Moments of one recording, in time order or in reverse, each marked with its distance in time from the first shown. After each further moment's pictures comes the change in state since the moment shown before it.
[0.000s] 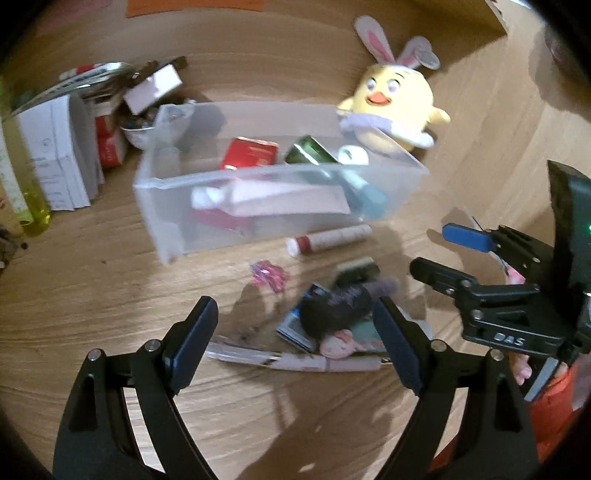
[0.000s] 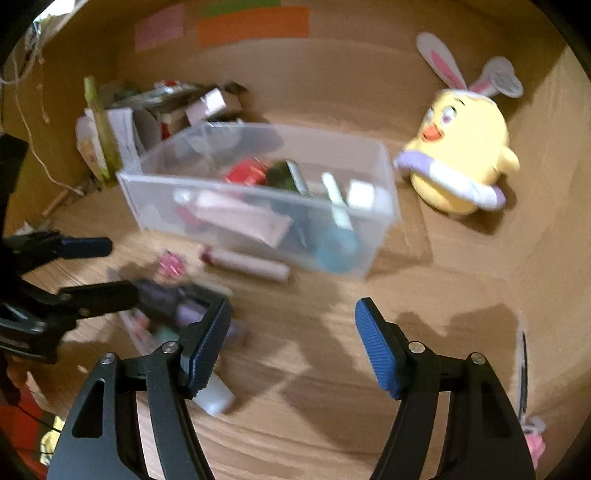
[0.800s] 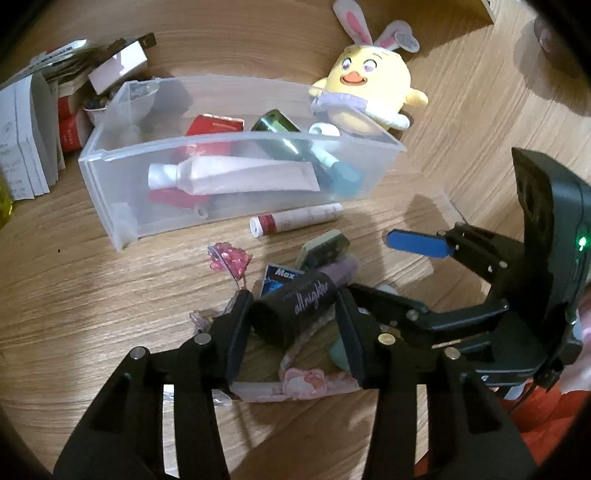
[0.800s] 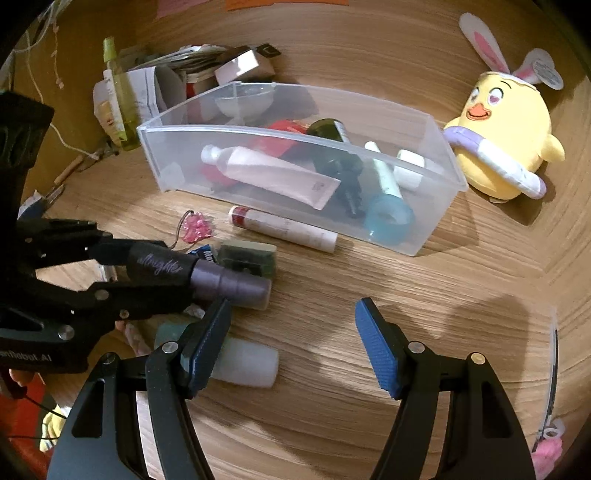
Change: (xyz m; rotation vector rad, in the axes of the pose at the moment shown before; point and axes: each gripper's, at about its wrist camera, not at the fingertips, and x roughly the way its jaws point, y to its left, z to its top) left arm 0.015 -0.005 -0.006 0.002 0.041 -0.115; right arm 0.020 0.028 -0.004 -0.068 0.081 0.085
